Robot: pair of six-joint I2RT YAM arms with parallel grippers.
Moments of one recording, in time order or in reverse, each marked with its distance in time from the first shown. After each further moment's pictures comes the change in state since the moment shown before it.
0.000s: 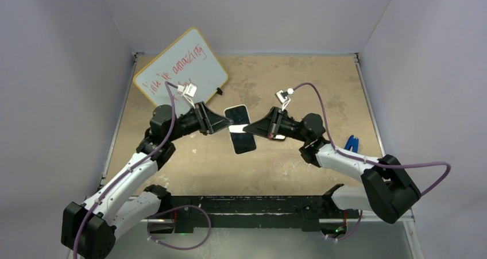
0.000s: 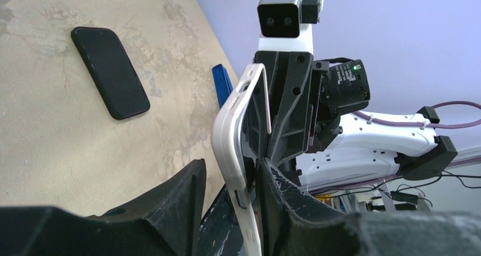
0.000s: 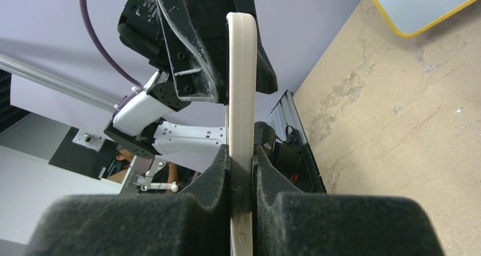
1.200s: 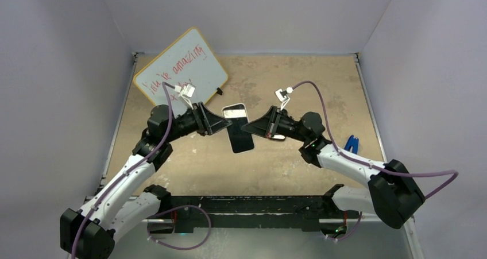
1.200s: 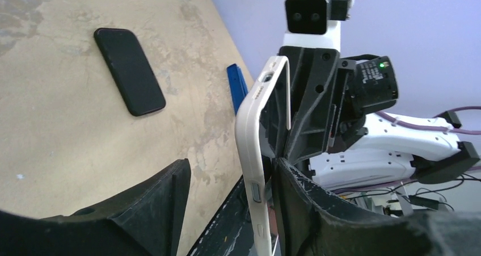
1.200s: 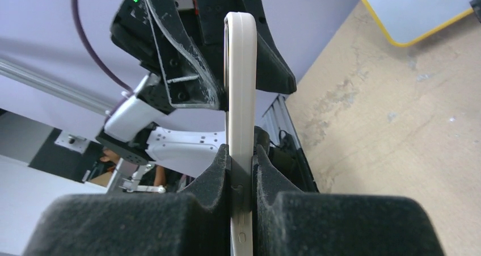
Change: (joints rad) left arm 0.003 -0.037 0.044 -0.155 -0.038 0.078; right arm 0.039 -0.070 0.040 -0.159 0.057 -0.098
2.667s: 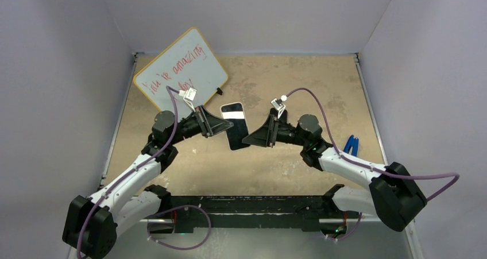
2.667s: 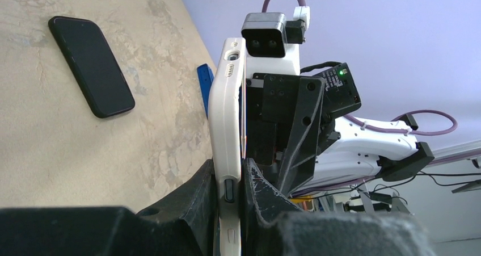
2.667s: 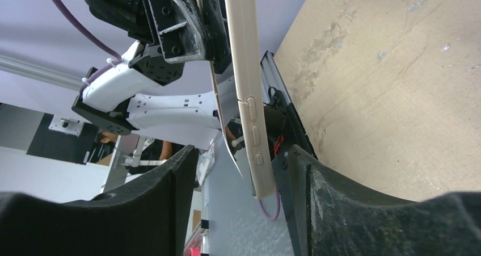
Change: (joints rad) left arm 0.003 0.068 -0.152 0.372 0.068 -0.201; right arm 0.000 -0.010 -0.052 -0.110 -0.084 -0.015
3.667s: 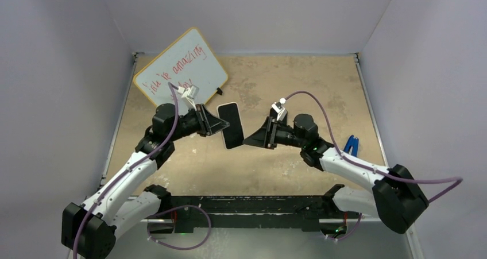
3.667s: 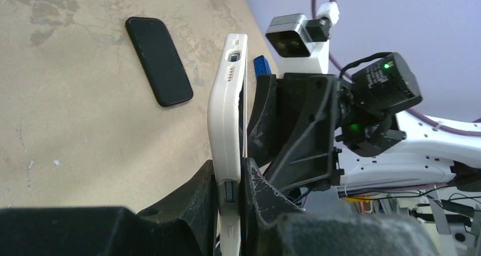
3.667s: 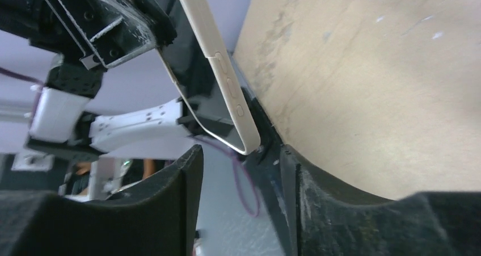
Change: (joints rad) left arm -0.011 -0.038 0.143 -0.384 -0.097 0.261; right arm 0.012 0.006 0.015 -0.182 0.078 -0.041
